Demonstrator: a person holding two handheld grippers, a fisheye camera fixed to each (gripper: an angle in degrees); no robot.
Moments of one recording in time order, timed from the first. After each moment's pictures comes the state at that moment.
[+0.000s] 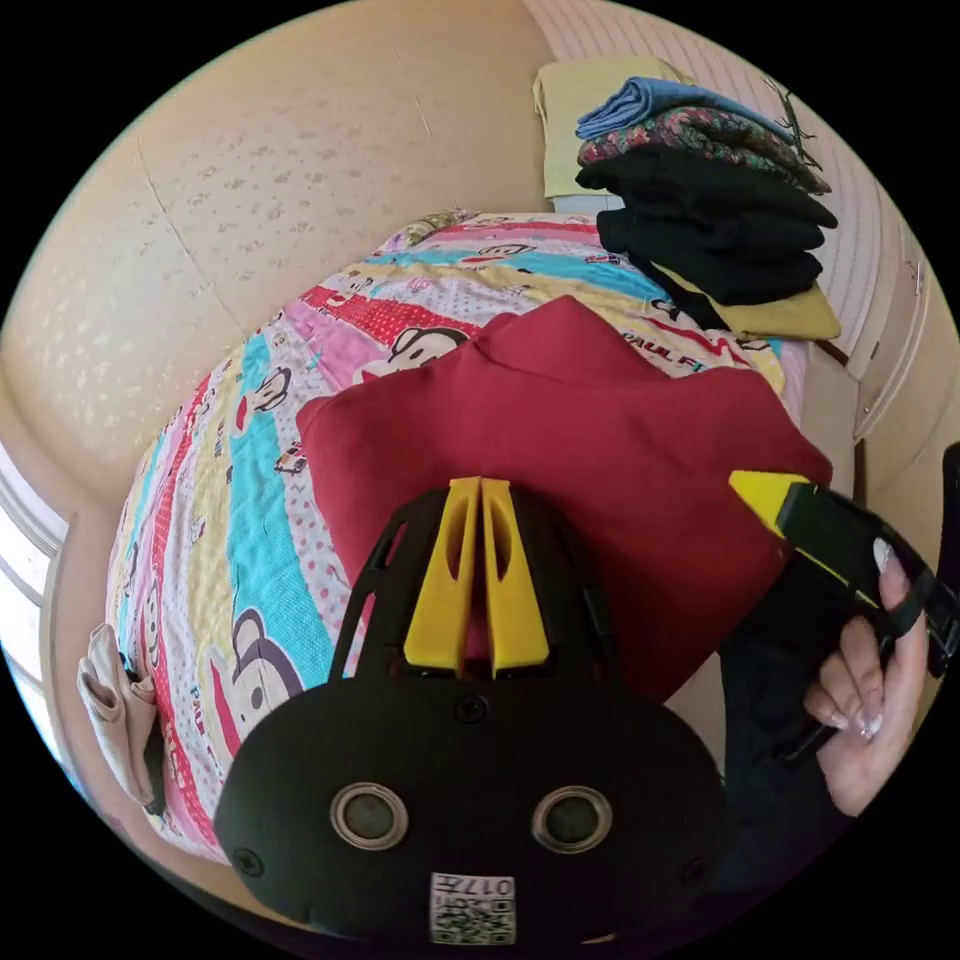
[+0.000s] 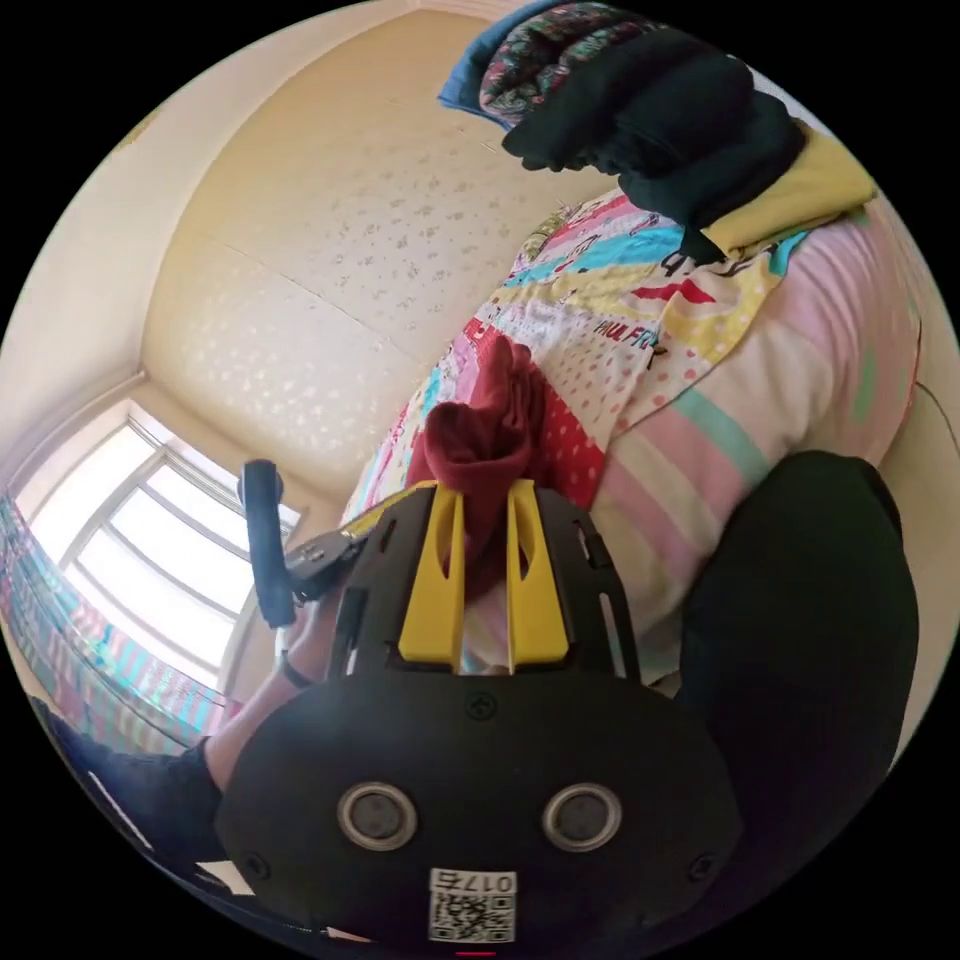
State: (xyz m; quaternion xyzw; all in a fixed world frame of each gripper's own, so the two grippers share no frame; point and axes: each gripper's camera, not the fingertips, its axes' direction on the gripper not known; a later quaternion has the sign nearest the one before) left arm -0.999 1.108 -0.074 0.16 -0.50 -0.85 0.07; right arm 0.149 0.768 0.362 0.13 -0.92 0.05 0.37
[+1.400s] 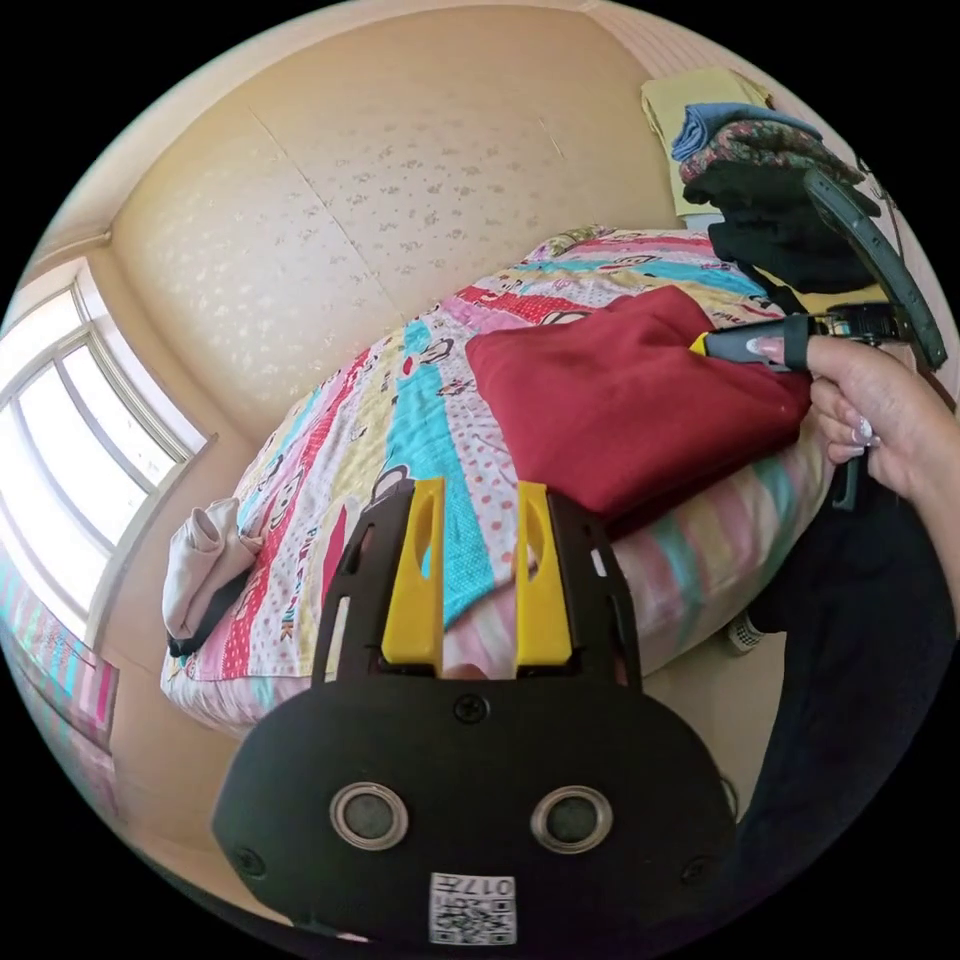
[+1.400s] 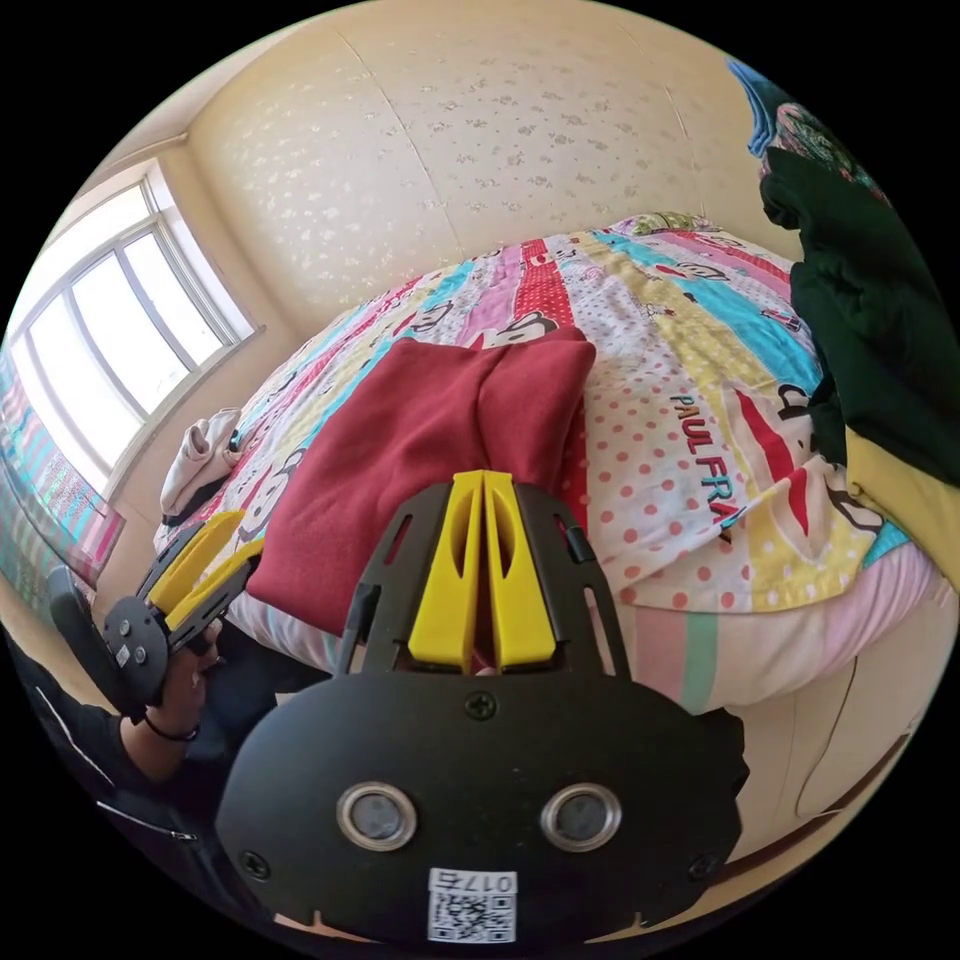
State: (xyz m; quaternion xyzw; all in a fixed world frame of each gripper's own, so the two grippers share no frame) left arm -1.040 0.991 0.022 0.06 -0.50 -0.86 -0.11; right arm 0.130 0.752 0.230 0.29 -0.80 -0.17 0.51
